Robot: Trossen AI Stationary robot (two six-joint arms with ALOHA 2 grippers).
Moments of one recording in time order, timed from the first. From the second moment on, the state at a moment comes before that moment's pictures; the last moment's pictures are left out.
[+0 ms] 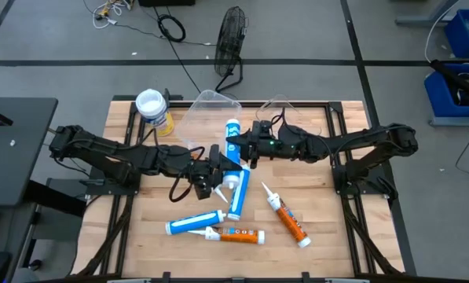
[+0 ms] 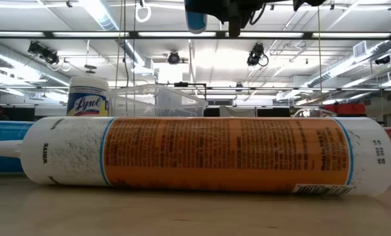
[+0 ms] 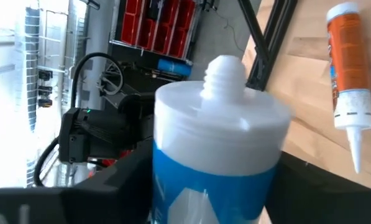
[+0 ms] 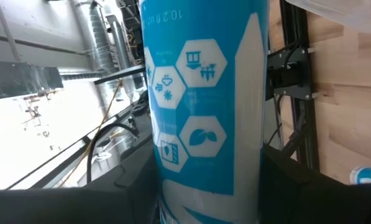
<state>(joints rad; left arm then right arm) -0.22 1.36 1.11 0.12 -0.22 1.27 0.00 1.47 1.01 0.46 0.11 1.78</state>
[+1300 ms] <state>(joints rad) -0.22 1.36 1.12 0.15 -0.43 1.08 -0.11 1.28 1.01 0.18 -0.07 1.49</state>
